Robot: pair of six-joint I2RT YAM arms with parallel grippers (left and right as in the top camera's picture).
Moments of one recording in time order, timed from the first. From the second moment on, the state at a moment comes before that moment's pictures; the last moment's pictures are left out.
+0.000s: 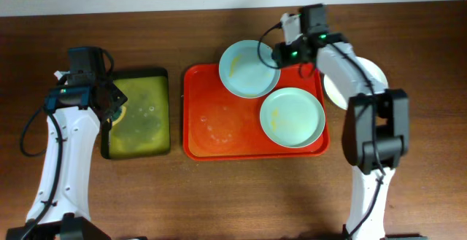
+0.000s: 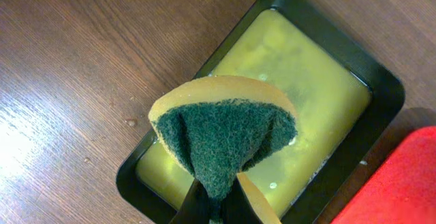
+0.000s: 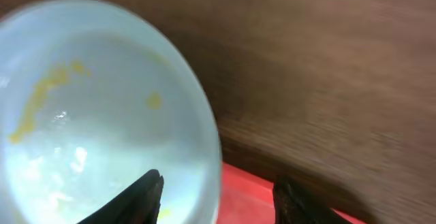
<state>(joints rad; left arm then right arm) 0.11 1.53 1.31 -0.93 -0.24 -0.61 0.16 2.25 1.77 -0.53 -0.22 -0.11</state>
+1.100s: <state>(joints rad) 0.00 1.78 1.31 -0.72 -0.08 -0.54 0.34 2.28 1.76 -0.87 -0.38 -0.07</state>
